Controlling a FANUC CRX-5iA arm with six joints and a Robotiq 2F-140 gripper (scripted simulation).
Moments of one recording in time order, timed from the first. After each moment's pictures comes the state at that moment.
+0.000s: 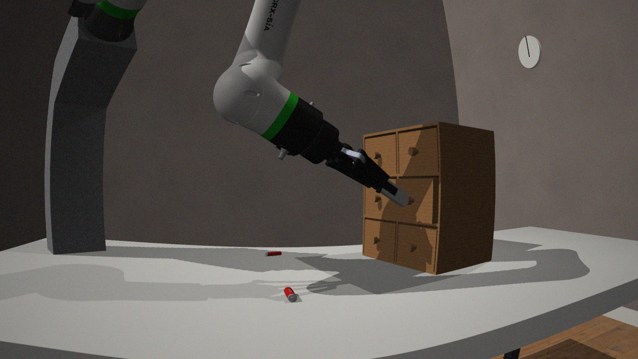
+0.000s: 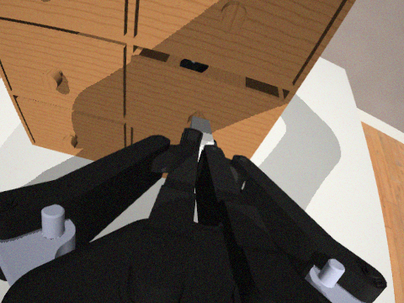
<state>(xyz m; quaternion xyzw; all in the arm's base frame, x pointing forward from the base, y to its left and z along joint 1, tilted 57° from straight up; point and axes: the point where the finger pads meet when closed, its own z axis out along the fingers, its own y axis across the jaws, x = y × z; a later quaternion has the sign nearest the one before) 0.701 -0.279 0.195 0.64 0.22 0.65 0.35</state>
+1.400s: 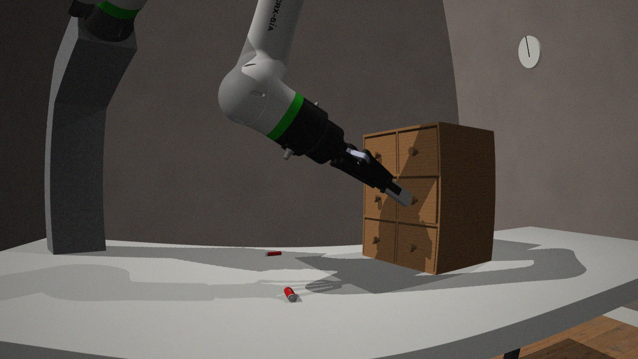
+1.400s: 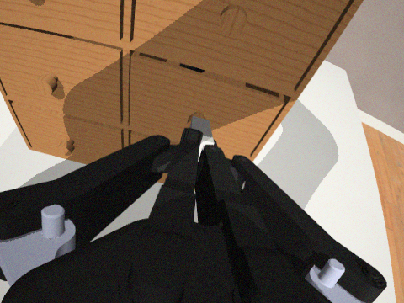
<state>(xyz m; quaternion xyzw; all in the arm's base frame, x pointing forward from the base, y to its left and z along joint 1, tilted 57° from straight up) 0.709 -0.277 0.199 0.64 0.22 0.65 0.35</state>
